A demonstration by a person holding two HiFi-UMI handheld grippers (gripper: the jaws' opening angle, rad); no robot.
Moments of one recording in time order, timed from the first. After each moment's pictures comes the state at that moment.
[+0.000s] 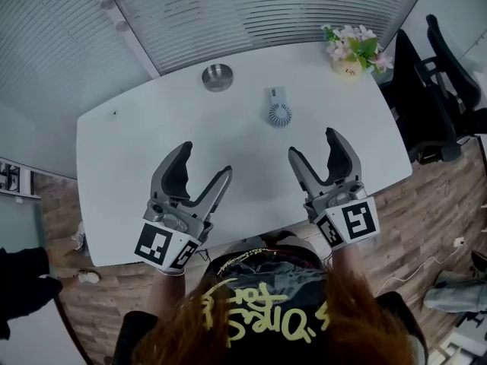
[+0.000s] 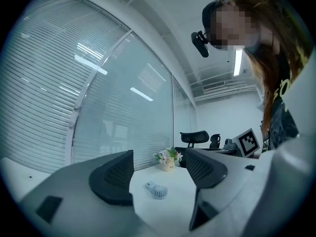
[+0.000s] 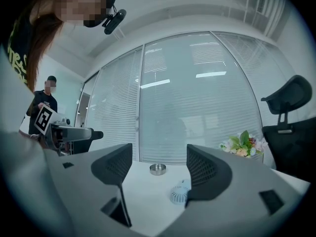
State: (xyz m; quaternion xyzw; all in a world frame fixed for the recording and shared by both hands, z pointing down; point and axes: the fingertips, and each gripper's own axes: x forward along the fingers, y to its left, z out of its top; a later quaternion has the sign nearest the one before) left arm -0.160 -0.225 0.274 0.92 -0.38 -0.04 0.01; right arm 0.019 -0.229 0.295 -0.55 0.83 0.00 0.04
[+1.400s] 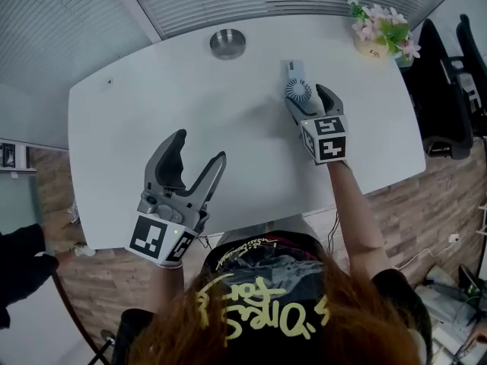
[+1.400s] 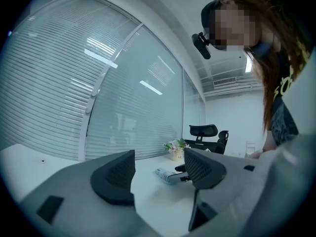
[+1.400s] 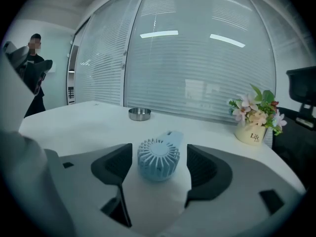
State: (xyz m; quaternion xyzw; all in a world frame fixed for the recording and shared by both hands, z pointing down) left arm -0.195 -0.240 0.323 0.90 -0.42 -0.02 0.06; right arm 0.020 -0.373 0.493 -0.54 0.80 -0.09 -0.23
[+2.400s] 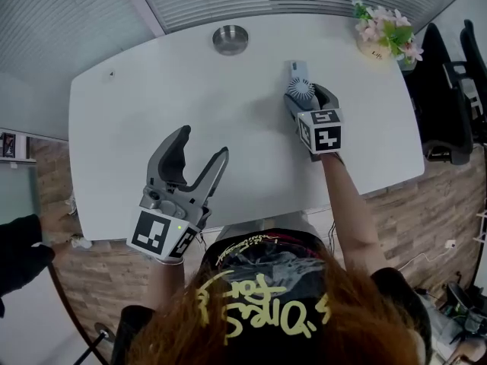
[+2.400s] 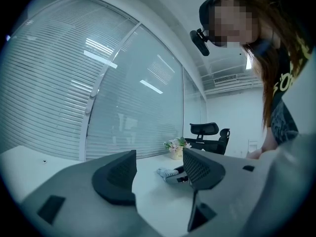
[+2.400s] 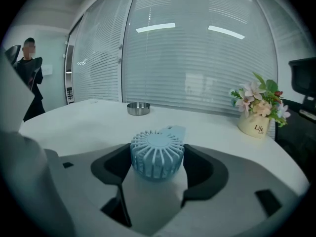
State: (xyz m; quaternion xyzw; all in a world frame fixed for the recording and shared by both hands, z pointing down) left arm -0.184 -0.236 0.326 0.90 -0.43 -0.01 0.06; right arm 0.021 -0.382 0.513 -0.54 0.80 -0.13 -0.24
